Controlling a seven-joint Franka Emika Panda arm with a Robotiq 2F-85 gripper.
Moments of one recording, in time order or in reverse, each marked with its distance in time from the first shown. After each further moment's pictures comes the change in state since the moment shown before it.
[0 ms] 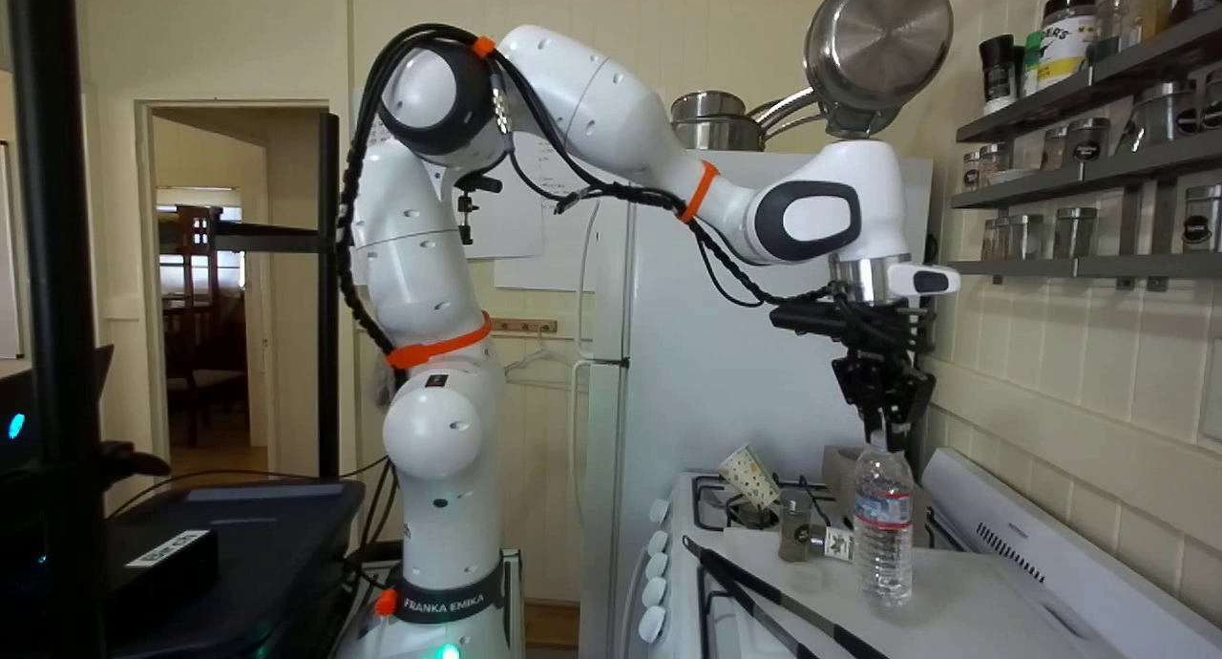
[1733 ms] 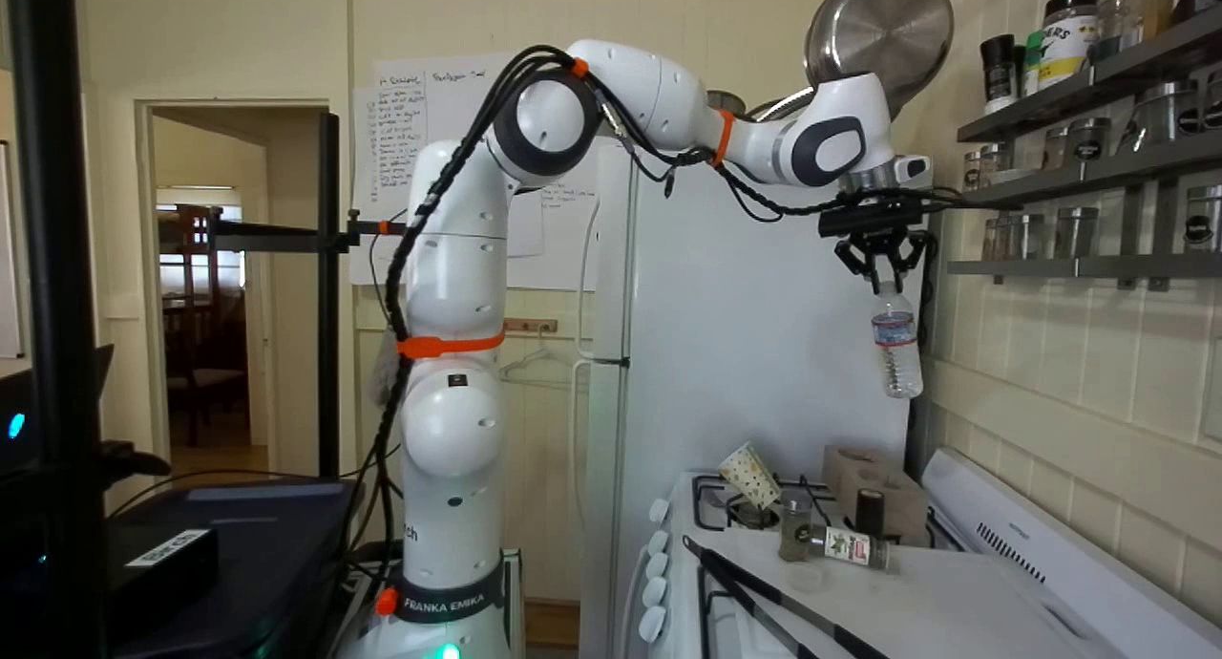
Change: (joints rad) arm 0.205 0.283 0.125 0.601 0.242 0.005 -0.451
